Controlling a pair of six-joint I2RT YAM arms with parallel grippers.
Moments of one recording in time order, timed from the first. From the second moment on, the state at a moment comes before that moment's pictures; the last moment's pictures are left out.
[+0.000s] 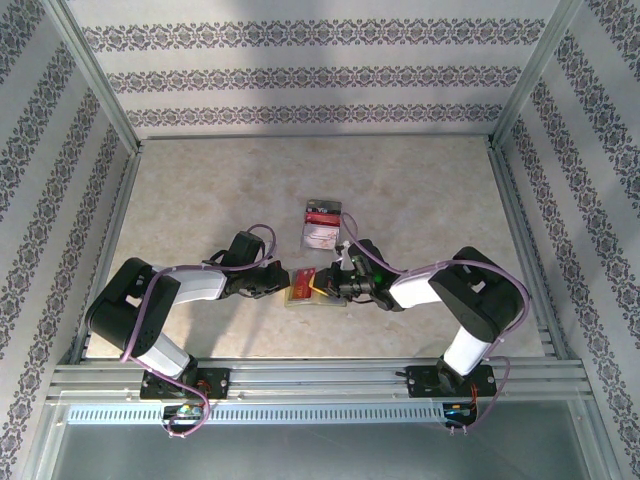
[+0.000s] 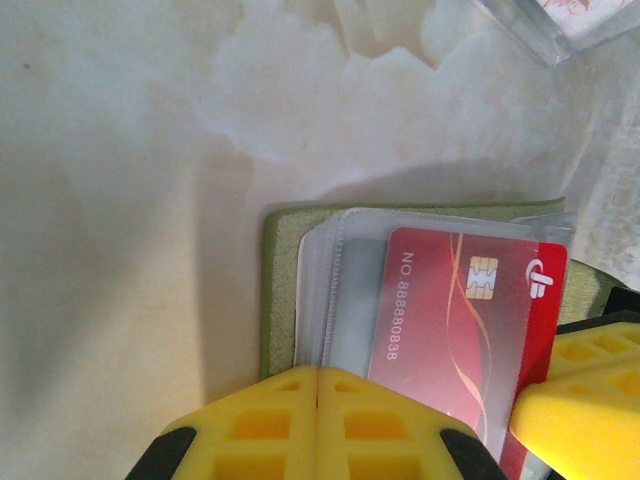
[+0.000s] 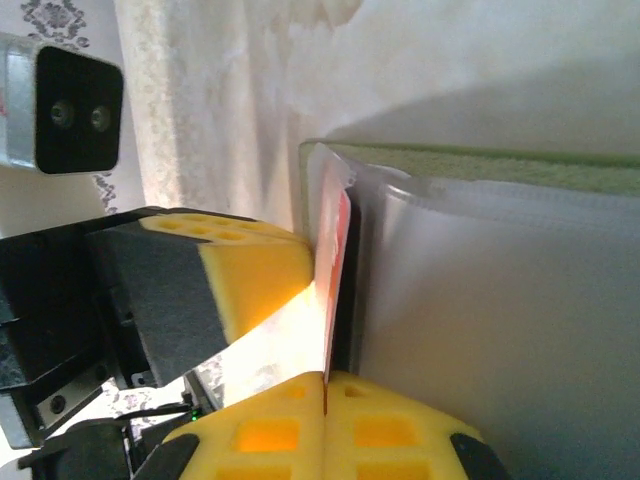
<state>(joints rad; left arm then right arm) -0.45 1.57 0.56 0.06 0.49 -0.78 0.70 1.69 0.53 0.54 -0.54 1.15</state>
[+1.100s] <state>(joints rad) -0.33 0.90 0.64 -0.31 0.29 -0.61 0.51 1.29 1.25 -0.81 -0.37 -0.10</state>
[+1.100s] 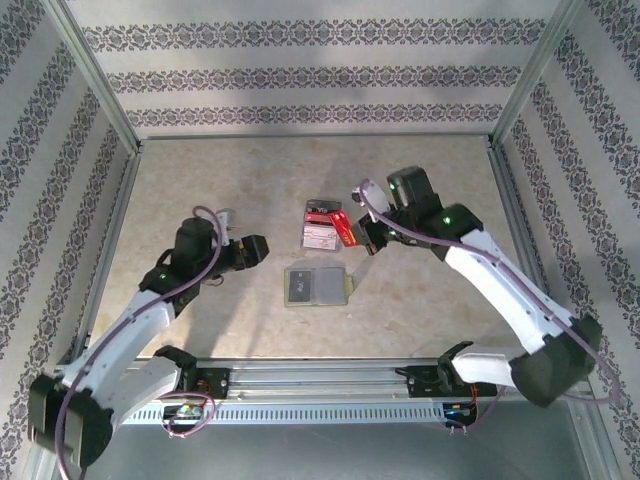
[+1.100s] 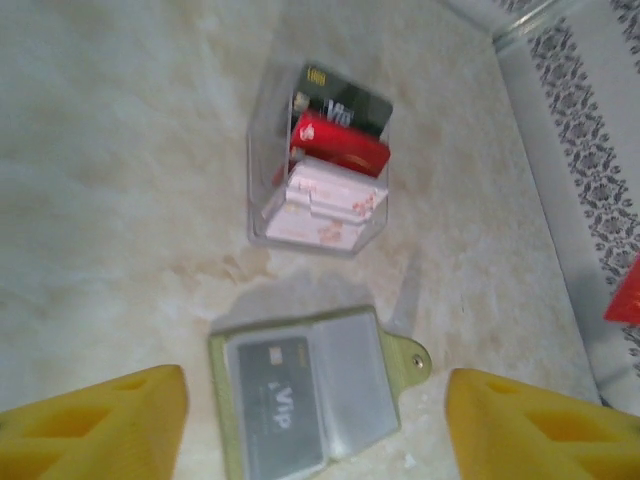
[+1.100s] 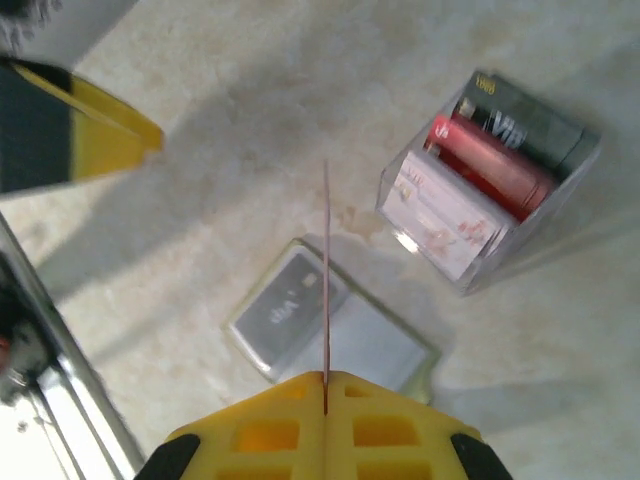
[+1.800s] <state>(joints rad) -0.30 0.63 0.65 -0.62 0.05 -0.41 0.60 2.10 2.05 -1.30 -0.02 -0.80</state>
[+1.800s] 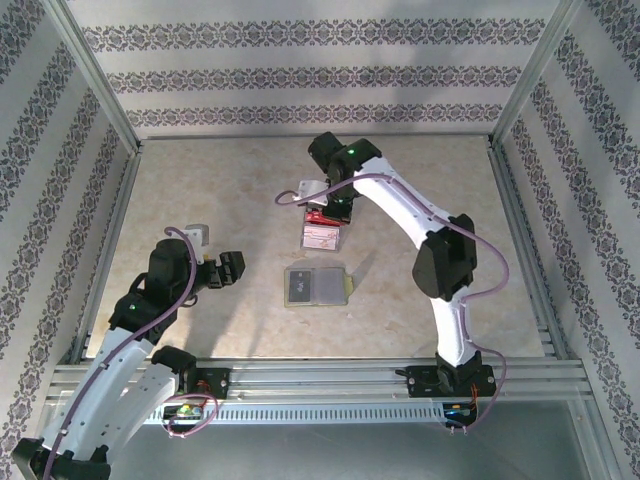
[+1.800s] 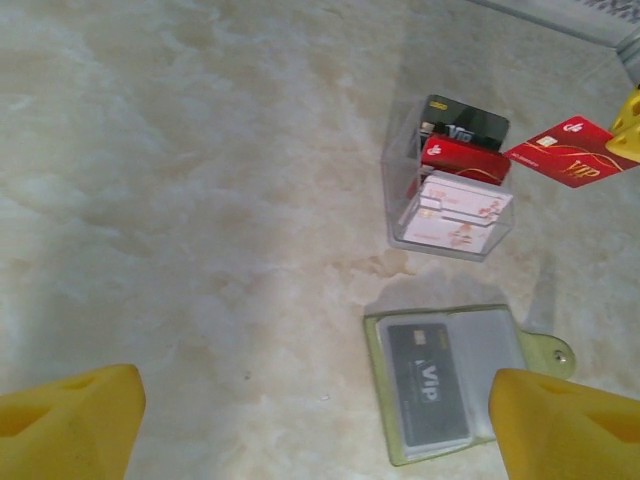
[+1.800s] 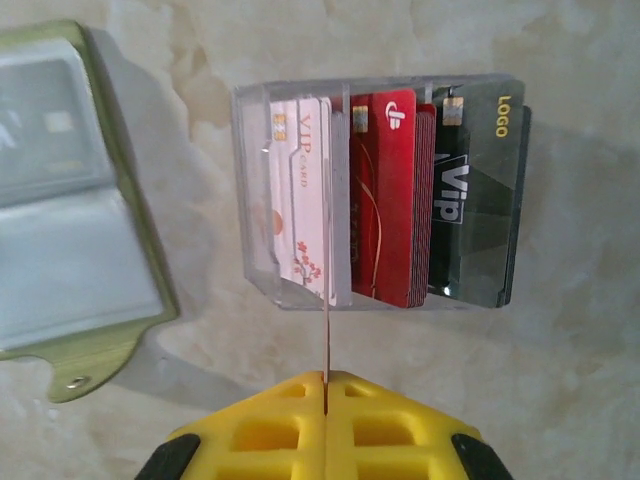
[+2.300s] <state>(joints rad) -0.30 0.66 0.65 -0.62 0.03 -0.40 0.63 2.25 2.17 -1.26 0.10 -0.92</state>
